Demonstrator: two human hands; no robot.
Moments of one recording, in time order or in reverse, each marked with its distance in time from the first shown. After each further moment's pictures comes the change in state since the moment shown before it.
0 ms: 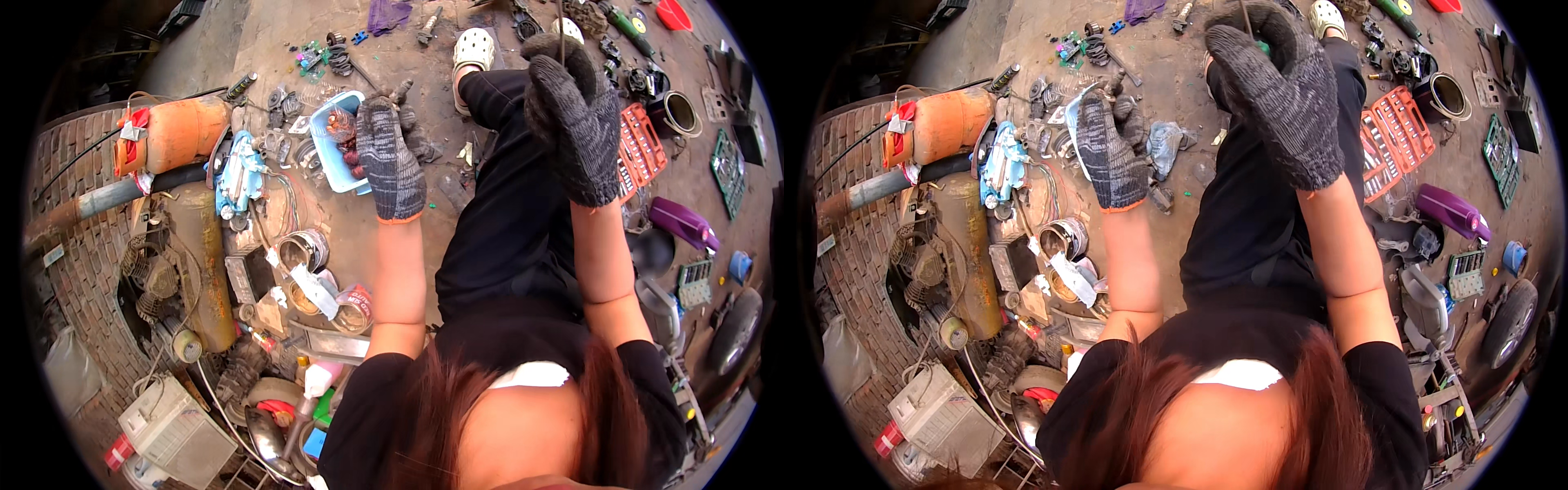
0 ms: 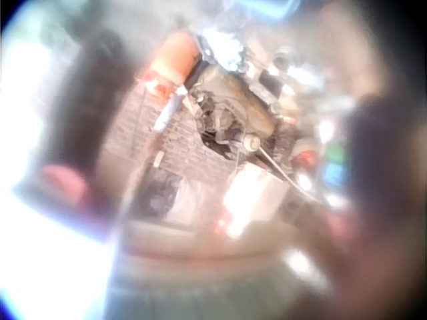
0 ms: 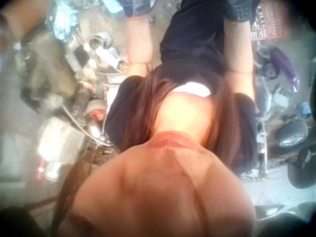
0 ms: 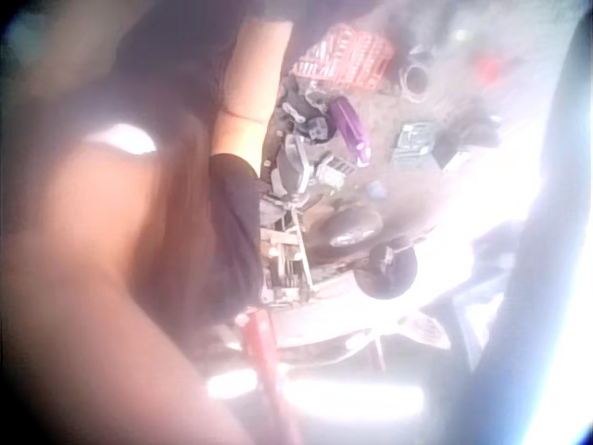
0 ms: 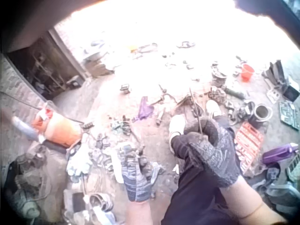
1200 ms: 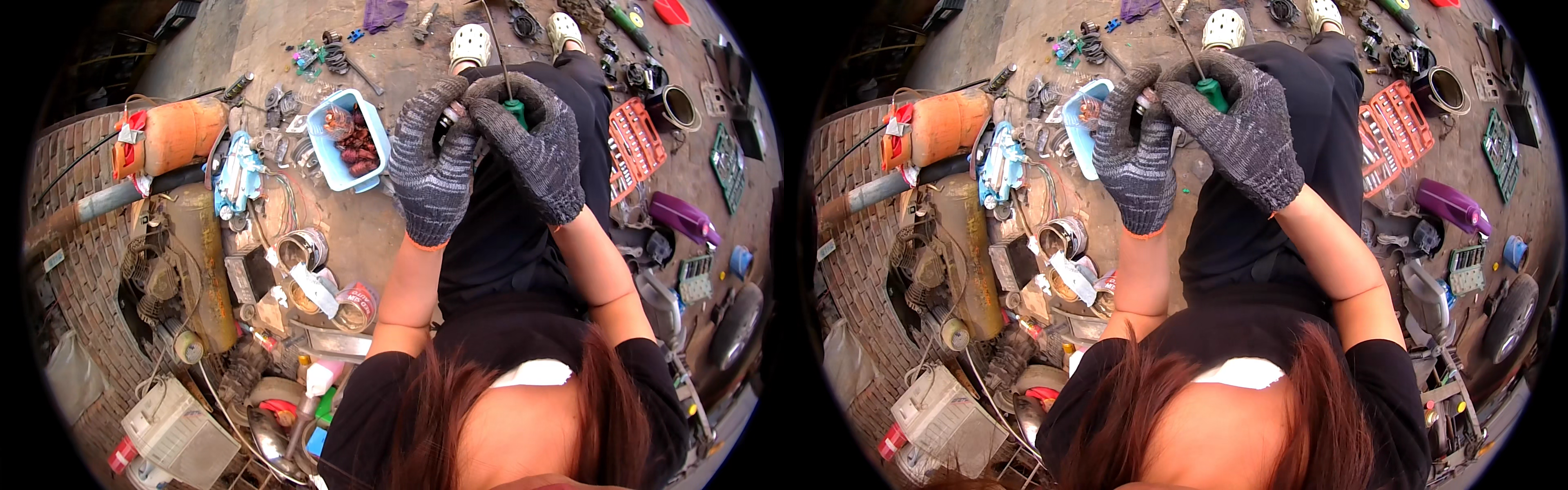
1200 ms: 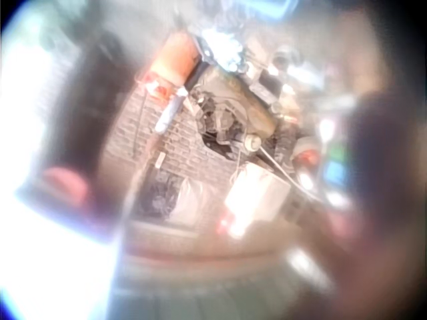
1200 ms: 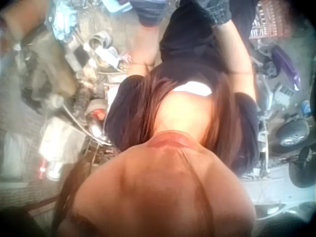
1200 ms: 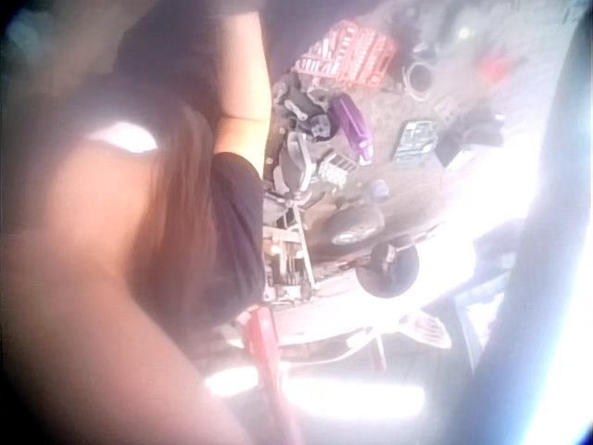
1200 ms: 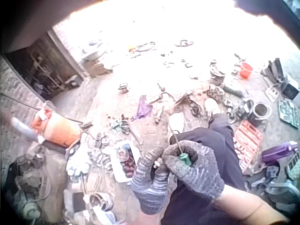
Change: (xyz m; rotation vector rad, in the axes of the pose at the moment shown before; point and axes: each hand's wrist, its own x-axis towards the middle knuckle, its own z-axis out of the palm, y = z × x) left_hand -0.034 -0.004 0.022 0.192 -0.306 0.635; right_hand -0.019 0.016 0.023 -0.285 -0.023 -0.019
